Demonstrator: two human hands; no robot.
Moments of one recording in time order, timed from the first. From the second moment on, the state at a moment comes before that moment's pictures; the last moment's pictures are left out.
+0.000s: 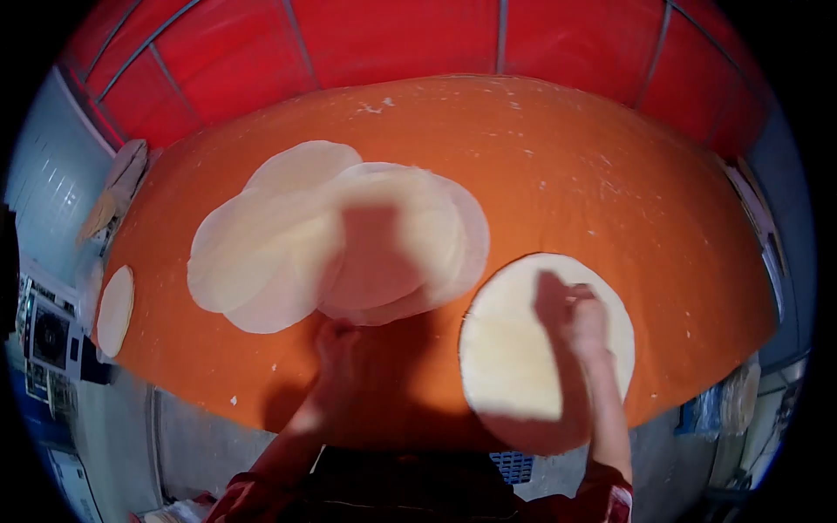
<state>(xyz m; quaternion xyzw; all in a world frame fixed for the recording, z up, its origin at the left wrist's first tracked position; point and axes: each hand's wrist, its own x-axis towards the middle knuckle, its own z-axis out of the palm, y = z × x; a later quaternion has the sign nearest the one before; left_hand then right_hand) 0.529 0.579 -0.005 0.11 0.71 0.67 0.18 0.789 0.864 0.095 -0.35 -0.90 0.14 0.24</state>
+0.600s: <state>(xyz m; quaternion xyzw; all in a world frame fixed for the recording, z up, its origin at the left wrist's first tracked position) 0.359 0.389 -0.001 -0.07 0.42 0.89 0.17 0.437 0.657 0.076 0.01 -1.00 0.06 -0.07</state>
